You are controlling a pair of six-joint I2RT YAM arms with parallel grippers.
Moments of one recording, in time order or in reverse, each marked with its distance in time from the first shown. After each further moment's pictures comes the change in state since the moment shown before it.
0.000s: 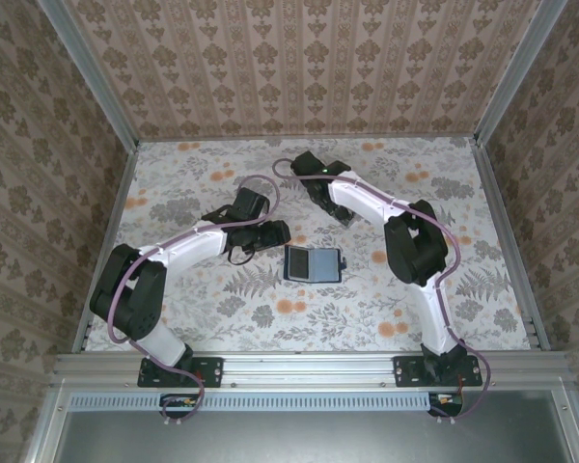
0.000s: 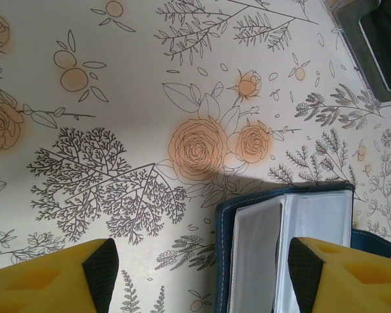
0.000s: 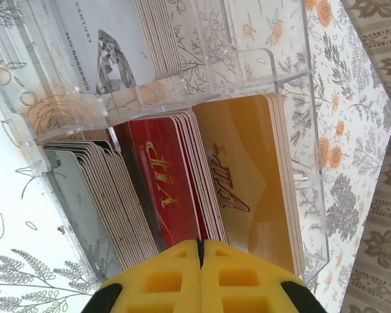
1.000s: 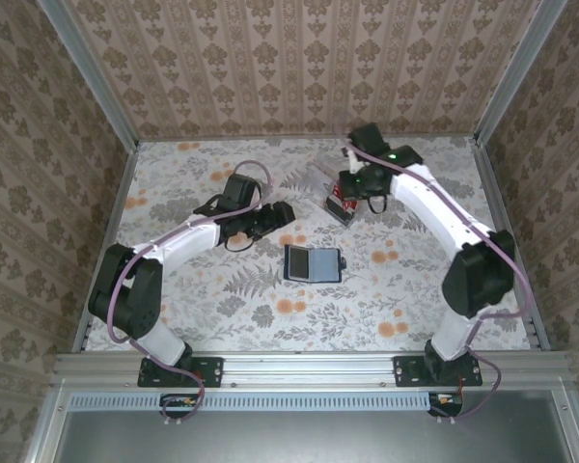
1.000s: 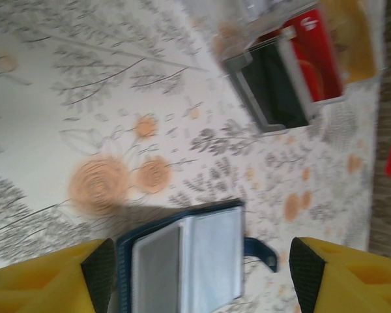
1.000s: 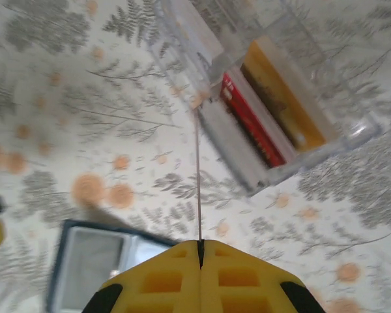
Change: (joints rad) left arm 0.071 0.000 0.044 0.160 0.246 -0.098; right arm -0.203 -0.467 -0.248 0.036 -0.773 0.378
